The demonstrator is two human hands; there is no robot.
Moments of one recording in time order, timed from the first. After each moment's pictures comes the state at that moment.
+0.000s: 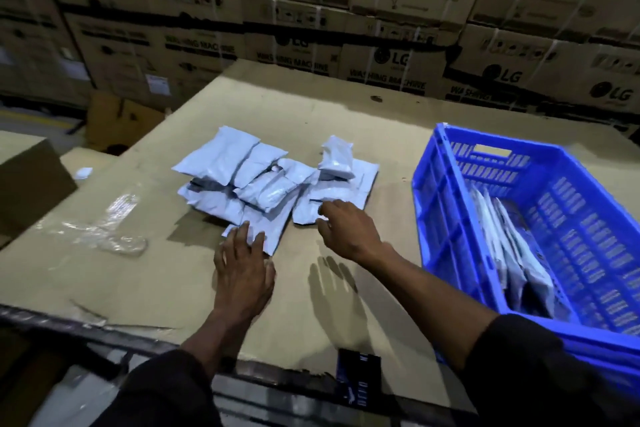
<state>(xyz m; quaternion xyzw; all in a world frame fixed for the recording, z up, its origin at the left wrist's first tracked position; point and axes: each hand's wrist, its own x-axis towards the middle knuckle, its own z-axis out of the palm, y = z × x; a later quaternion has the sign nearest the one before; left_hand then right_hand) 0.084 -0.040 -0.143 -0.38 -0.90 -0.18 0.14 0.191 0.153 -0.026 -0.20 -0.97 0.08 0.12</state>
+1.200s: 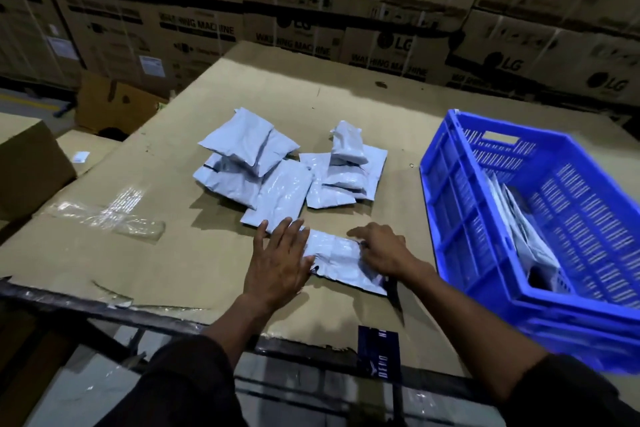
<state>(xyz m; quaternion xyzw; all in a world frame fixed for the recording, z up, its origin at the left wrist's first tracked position) 0.089 -0.049 -0.145 -0.54 -0.79 -0.18 0.21 0.231 0.149 -0.069 -0.29 -0.94 0.15 -0.07</state>
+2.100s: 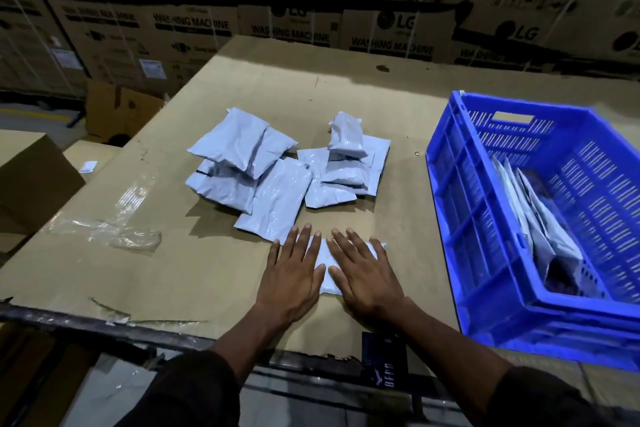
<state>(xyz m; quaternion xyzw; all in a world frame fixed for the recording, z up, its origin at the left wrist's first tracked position) 0.109 -0.026 -0.160 -0.53 -0.84 -0.13 0.06 0.251 0.112 -0.140 -0.18 -0.98 0.05 0.08</state>
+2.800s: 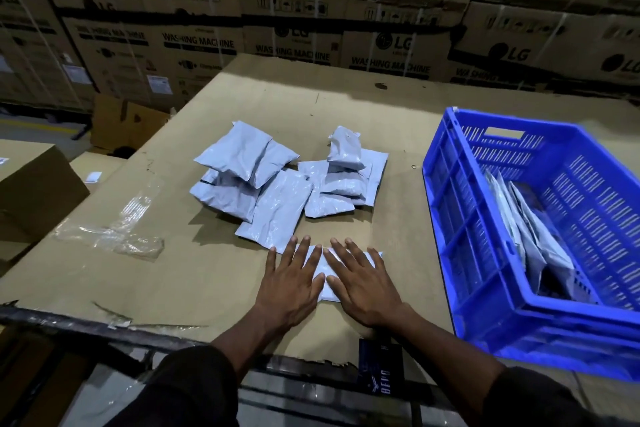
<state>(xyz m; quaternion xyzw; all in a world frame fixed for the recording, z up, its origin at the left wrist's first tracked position) 0.108 -0.028 -0.151 -0.53 -0.85 -0.08 0.00 0.254 0.116 -0.136 -0.17 -0.98 0.05 0.02</state>
